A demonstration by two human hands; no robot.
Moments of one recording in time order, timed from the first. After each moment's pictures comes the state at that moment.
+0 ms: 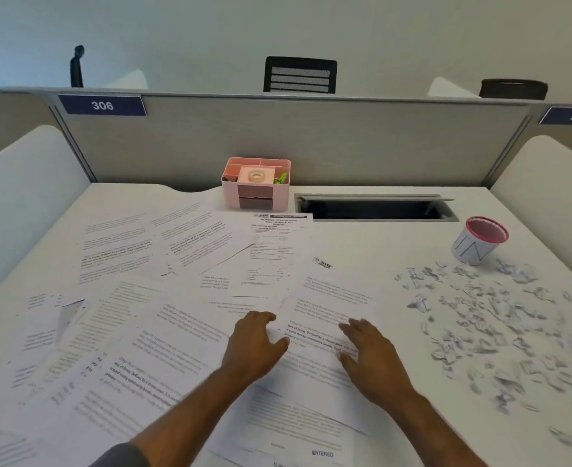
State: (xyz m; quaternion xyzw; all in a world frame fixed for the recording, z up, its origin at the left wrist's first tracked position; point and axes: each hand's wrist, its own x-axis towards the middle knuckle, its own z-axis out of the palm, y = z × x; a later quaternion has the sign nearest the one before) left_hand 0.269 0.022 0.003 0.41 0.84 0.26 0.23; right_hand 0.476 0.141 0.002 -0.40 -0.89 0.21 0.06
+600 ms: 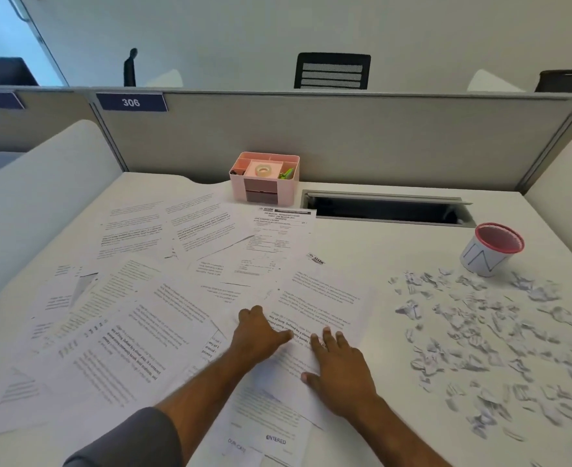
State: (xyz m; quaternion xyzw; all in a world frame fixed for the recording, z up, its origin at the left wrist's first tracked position) left_hand 0.324 0.070 -0.005 0.23 0.90 0.24 0.27; right_hand 0.490 0.153 -0.023 -0.31 -0.93 0.16 -0.12
